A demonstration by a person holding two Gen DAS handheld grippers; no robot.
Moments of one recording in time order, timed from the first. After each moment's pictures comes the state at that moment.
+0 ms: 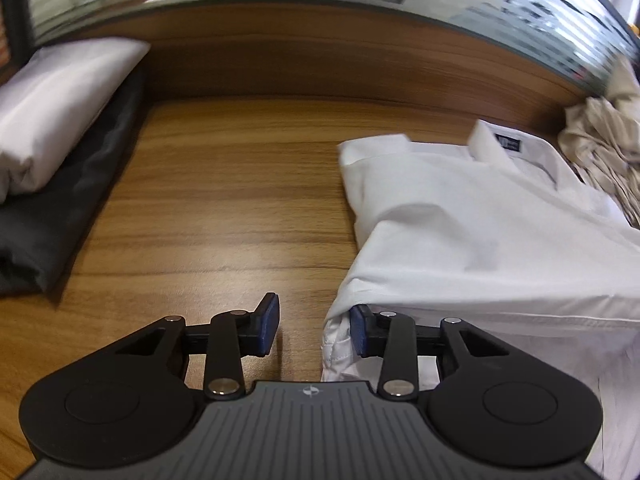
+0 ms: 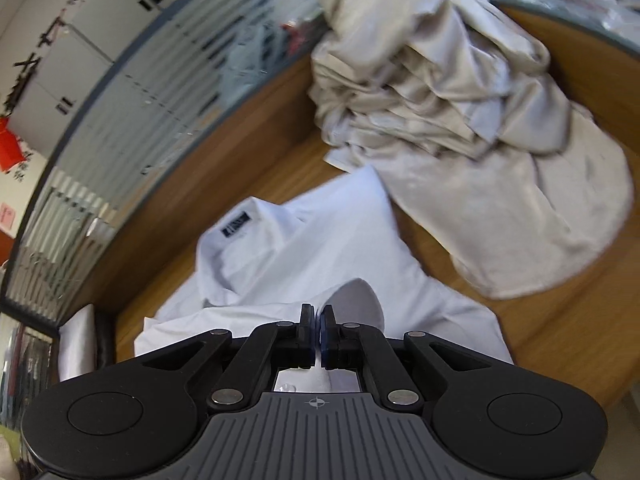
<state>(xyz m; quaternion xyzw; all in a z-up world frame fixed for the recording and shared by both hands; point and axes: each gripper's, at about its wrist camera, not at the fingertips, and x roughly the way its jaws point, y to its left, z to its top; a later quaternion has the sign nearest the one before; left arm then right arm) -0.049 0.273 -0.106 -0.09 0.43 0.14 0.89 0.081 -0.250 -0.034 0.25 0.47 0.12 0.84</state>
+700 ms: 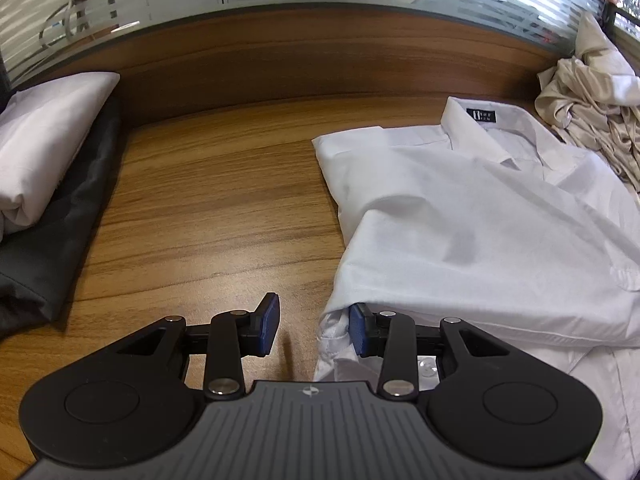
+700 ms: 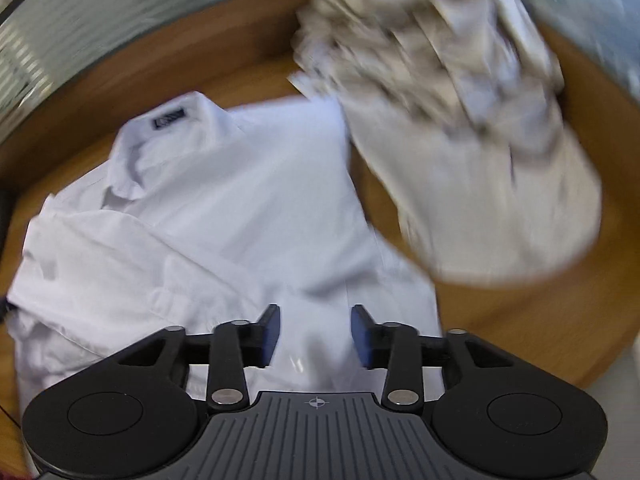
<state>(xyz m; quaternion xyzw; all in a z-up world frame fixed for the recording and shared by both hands) -0.053 0.260 -0.107 -0.05 0.43 0.12 0.89 0.078 -0.195 -0.071 0.00 0.51 0.11 0.85</state>
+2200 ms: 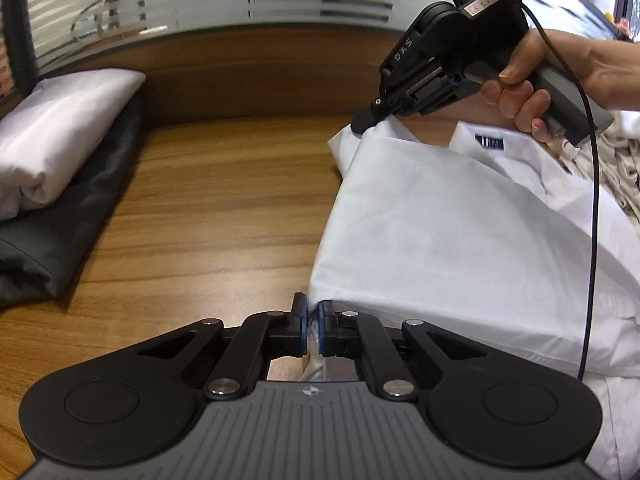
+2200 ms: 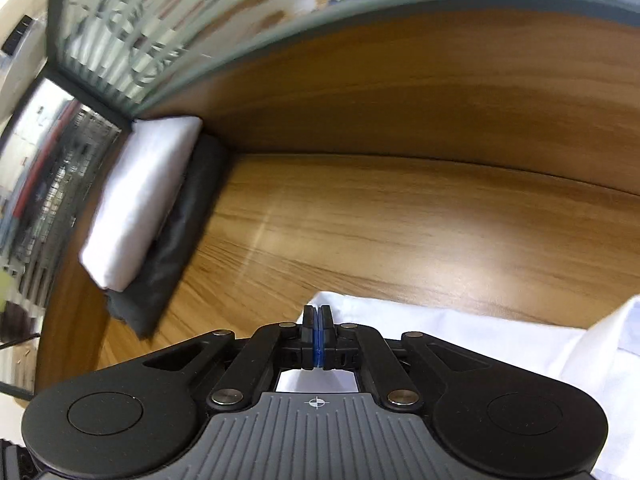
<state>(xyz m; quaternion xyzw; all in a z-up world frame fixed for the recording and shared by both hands) -0.064 0.258 -0.104 -0.06 0.40 0.14 0.90 0.273 0.182 -0.132 -0.02 0.56 0.48 0.68</state>
